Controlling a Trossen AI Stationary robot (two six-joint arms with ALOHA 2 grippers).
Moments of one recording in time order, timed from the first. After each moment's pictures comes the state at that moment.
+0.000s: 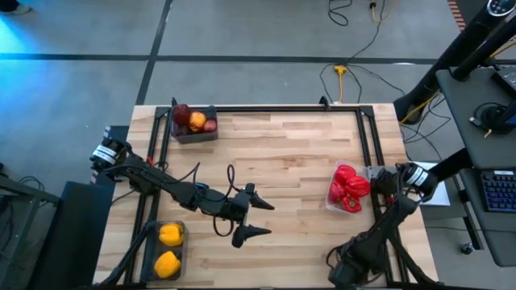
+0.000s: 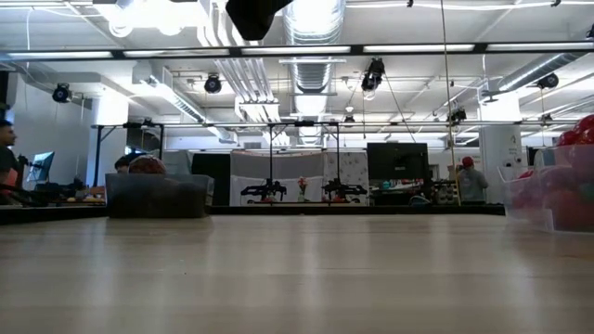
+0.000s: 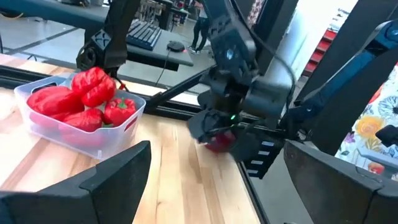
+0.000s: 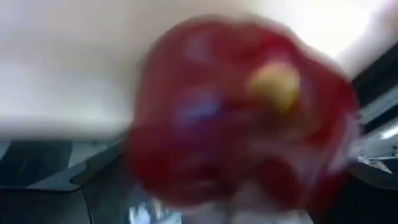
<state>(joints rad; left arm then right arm) -0.40 1.61 0.92 0.59 -0.19 -0.35 0.93 1.87 1.11 -0.63 -0.63 2.20</state>
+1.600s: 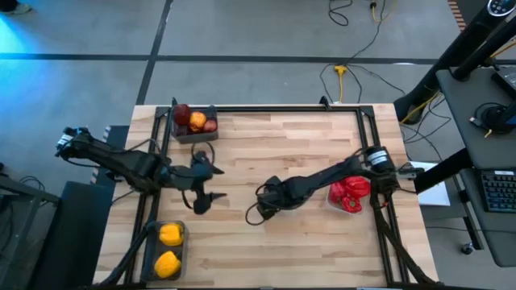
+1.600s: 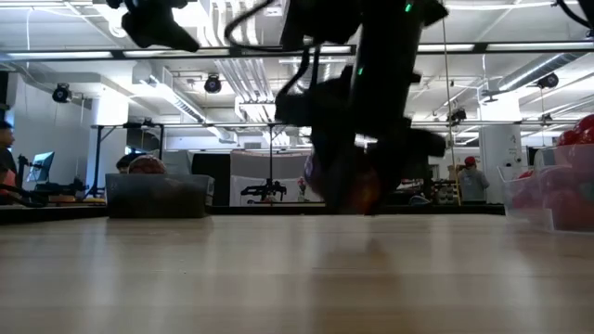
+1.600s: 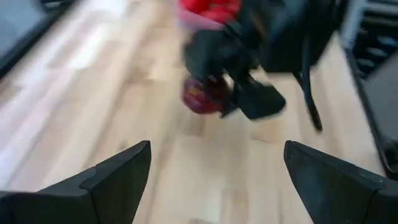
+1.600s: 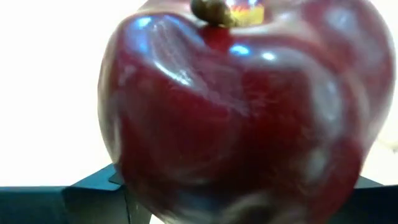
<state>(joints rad) -0.34 1.07 0.92 -0.51 -0.34 -0.38 0.23 2.04 1.47 -0.79 0.20 1.17</state>
